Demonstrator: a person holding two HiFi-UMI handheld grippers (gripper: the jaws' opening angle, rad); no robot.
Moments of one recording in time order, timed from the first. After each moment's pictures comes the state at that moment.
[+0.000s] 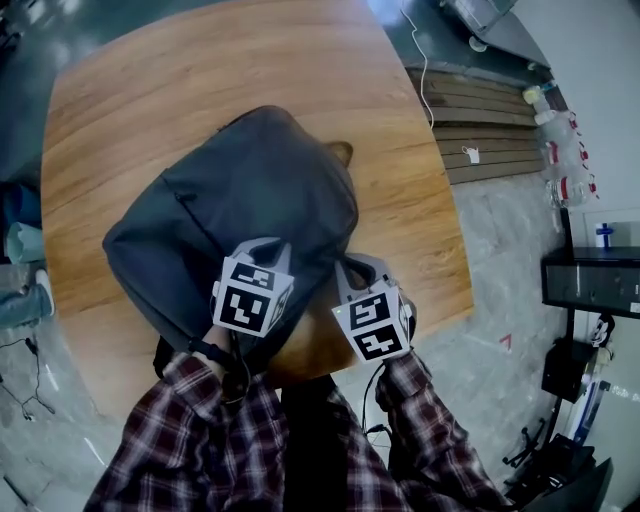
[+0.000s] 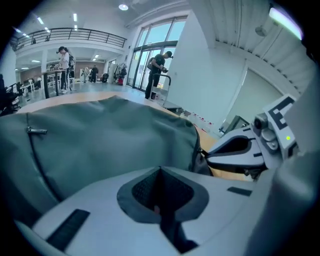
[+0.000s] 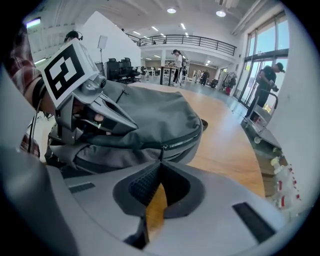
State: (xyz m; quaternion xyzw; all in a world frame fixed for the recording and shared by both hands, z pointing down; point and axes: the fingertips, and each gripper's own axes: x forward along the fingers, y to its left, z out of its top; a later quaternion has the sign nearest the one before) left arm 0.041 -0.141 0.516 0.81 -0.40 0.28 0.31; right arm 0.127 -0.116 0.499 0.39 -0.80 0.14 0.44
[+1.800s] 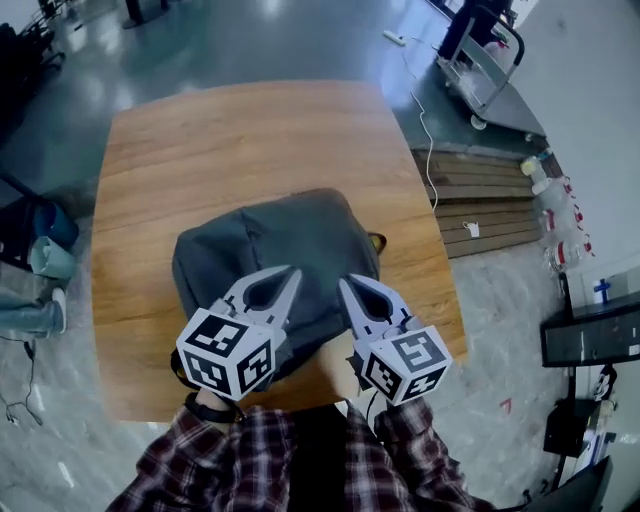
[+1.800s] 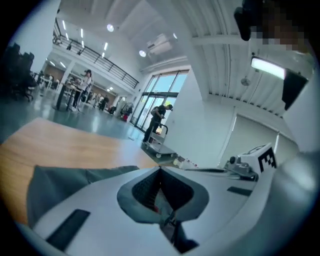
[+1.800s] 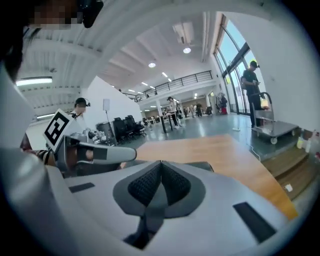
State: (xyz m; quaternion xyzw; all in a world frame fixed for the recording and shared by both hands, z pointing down) left arm -0.007 -0.146 0.319 0.85 -0.45 0.02 0.27; right arm 0.062 -0.144 0.324 0.40 -0.89 0.17 0.13
